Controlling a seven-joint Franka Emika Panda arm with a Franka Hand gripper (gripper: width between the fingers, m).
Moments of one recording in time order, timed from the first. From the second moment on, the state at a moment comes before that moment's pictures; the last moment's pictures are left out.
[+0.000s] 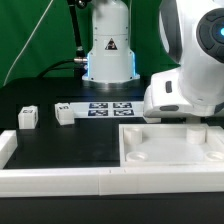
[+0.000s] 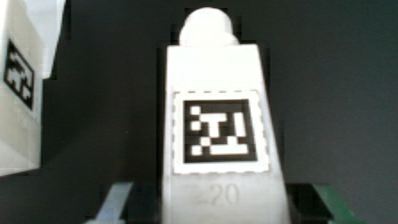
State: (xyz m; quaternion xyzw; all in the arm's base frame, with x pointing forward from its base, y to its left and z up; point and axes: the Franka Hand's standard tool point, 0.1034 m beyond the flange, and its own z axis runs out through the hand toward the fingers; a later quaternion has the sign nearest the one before) arm 0.419 0.143 0.005 -0.91 0.05 0.41 0.05
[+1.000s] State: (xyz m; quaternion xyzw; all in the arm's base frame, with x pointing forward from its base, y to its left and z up) arm 0.454 0.142 0.074 -0.92 0.05 0.37 0.07
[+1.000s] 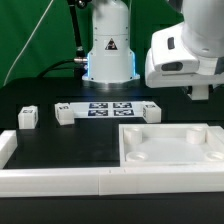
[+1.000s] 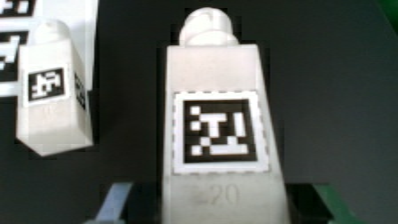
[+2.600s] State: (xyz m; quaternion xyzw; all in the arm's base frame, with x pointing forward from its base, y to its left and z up) arm 0.550 0.131 0.118 -0.98 -0.01 -0.17 0.07
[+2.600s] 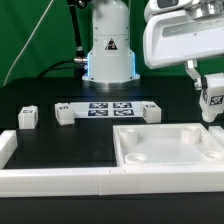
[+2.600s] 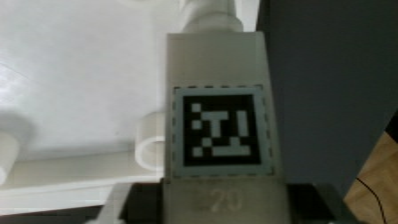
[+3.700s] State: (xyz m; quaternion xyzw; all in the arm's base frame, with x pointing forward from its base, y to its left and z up) arm 0.609 0.103 0.132 -0.96 -0.07 -0.26 0.05
